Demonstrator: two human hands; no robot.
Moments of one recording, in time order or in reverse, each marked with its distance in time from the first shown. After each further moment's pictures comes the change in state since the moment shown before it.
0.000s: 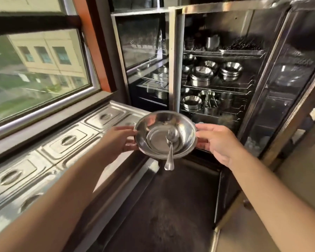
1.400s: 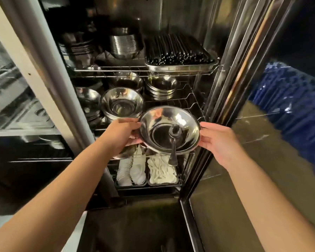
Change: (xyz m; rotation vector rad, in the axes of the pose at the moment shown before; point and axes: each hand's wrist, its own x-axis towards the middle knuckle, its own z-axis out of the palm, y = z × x) left_hand 0.625 0.082 0.358 0.103 -0.654 -0.109; right_hand 0.469 -0.076 -0.213 0.101 0.787 0.009
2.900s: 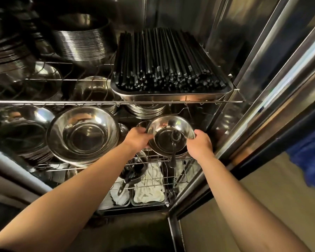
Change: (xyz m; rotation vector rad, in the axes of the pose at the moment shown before) left_hand 0.254 -0.016 0.098 0.344 -0.043 -0.134; right_hand 0.260 0.018 0.026 -0.866 0.210 -0.013
